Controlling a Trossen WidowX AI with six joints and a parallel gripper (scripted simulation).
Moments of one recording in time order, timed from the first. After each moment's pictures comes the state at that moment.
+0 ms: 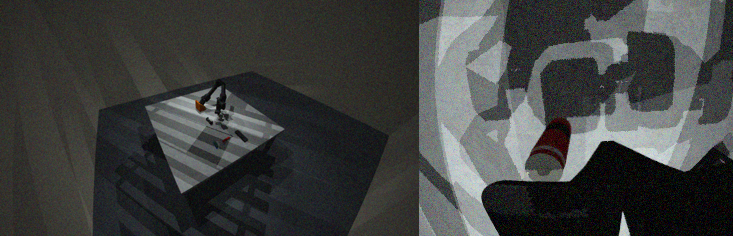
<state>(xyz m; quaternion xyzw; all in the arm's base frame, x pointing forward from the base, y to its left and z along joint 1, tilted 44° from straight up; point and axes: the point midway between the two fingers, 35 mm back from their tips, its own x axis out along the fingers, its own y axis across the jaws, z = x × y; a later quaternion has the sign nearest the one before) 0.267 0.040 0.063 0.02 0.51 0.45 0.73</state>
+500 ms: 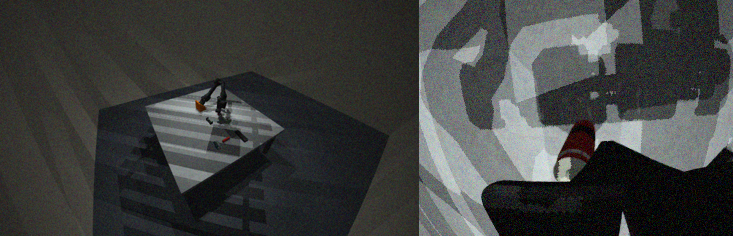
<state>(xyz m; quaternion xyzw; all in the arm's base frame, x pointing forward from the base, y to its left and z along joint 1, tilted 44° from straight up) 0.255 0.056 0.076 0.02 0.51 0.45 0.74</state>
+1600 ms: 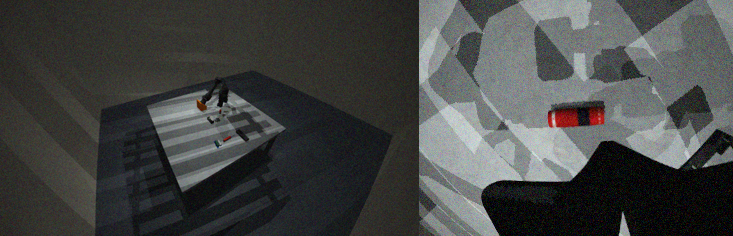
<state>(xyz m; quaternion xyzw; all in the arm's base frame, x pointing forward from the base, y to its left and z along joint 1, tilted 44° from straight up) 0.226 0.040 0.130 0.02 0.51 0.45 0.73</state>
